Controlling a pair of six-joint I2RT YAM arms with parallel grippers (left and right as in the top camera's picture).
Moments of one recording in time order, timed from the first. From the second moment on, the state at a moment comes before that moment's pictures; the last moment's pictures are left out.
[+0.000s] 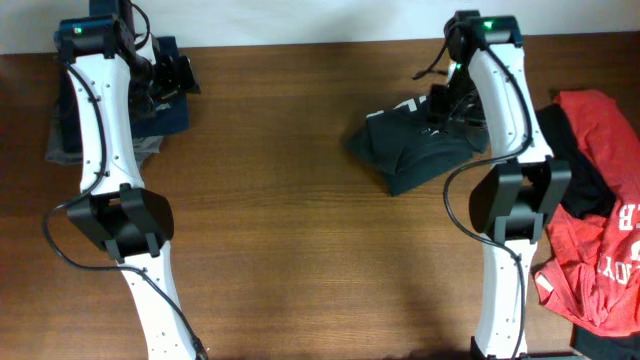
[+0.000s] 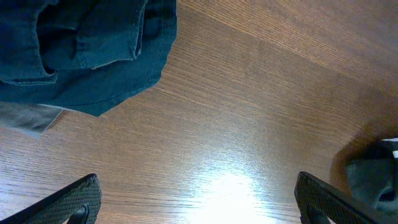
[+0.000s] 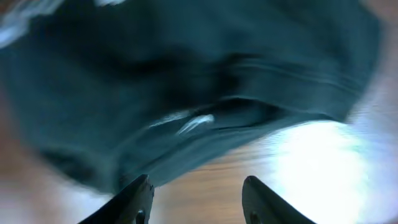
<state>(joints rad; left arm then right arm) 0.12 2.46 2.72 -1.58 0.21 -0.25 0.04 2.43 2.48 -1.64 -0.10 0.24</state>
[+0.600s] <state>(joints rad) 0.12 2.46 2.72 -1.59 0.21 -0.25 0.10 2.42 2.31 -1.57 -0.26 0.38</state>
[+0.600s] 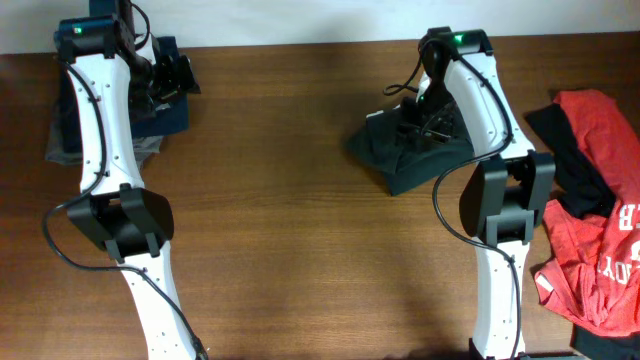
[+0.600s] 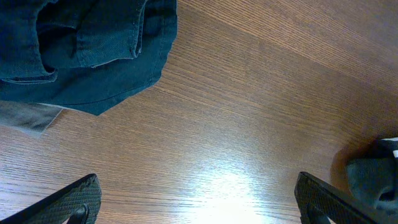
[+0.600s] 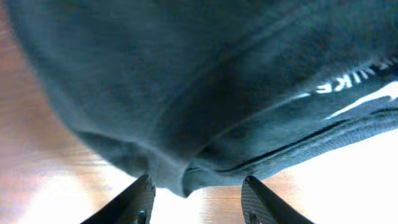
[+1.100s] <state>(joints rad) 0.12 2.46 2.72 -1.59 0.21 -0.25 0.10 2.42 2.16 -1.50 -0.23 0.42</state>
